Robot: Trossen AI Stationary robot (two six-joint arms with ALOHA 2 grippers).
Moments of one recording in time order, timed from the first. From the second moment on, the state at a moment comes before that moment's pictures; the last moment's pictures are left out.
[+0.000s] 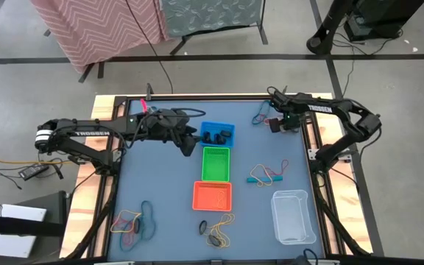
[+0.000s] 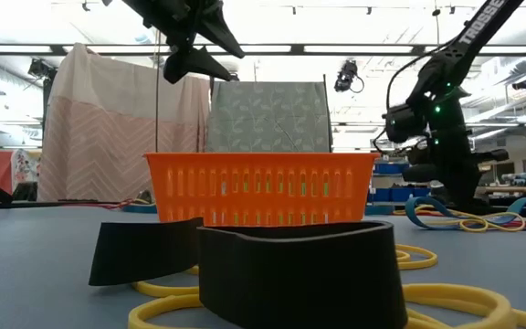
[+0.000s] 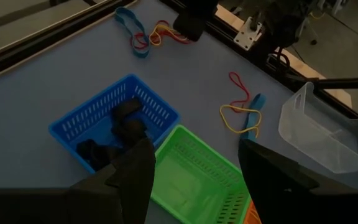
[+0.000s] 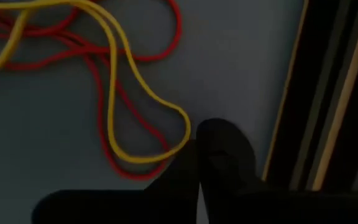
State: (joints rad) left arm 0.13 1.26 1.04 -0.33 -0.11 -0.51; right arm -0.88 1.52 0.77 -0.86 0.23 0.56
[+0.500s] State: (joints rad) left arm 0.13 1.26 1.04 -0.33 -0.13 -0.45; right arm -0.55 1.06 0.81 -0.53 0.06 0.79
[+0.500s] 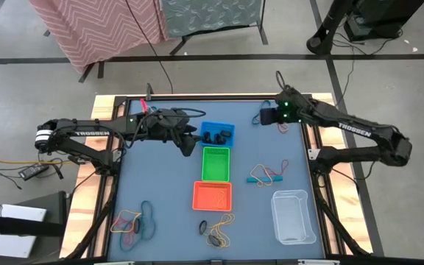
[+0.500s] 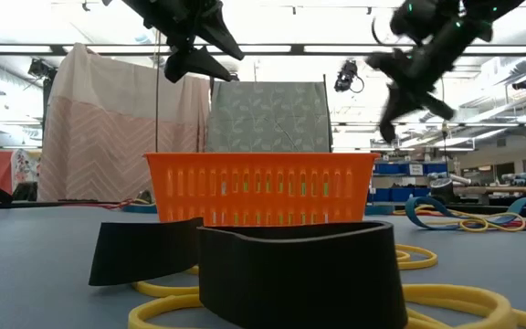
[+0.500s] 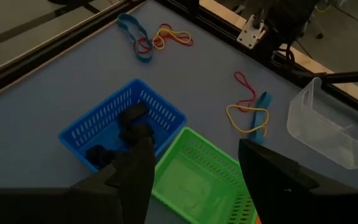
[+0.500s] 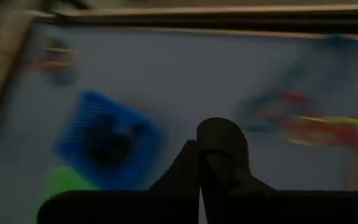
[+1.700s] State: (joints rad) left arm 0.08 1.26 1.04 -0.34 -0.03 -0.45; right arm -0.28 1.46 0.81 0.13 -0.05 0.72
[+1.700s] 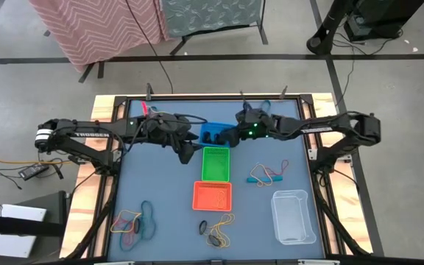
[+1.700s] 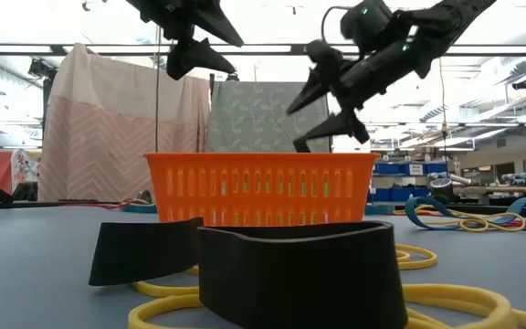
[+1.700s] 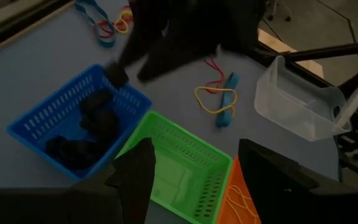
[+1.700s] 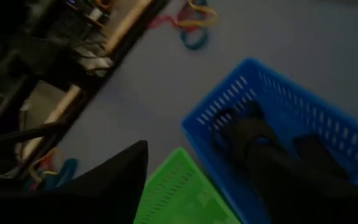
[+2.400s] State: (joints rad) left arm -0.14 1.45 1.04 -0.34 0.10 -0.49; right arm -0.23 1.28 0.81 0.09 -0.15 0.63
